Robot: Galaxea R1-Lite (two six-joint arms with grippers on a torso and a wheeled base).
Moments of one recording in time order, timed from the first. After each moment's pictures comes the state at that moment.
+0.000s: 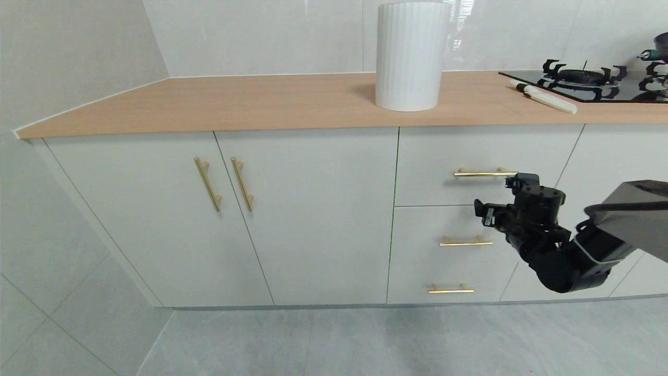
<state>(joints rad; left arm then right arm) 0.00 0.00 0.00 0.00 0.03 0.00 0.16 2.25 -0.98 -1.16 -0.37 0.09</state>
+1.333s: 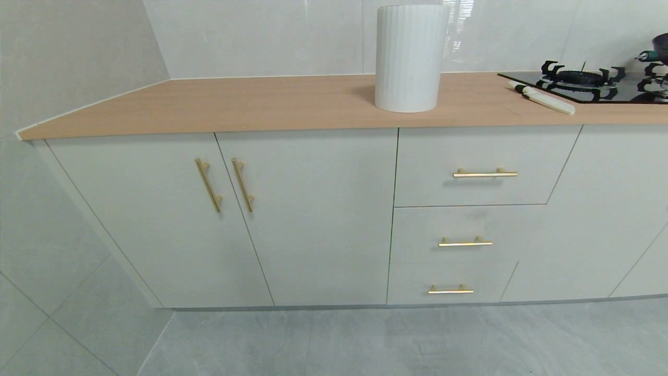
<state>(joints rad) 0.00 0.00 0.00 0.00 0.03 0.00 0.02 0.50 -0.06 -0.67 -0.51 -0.18</state>
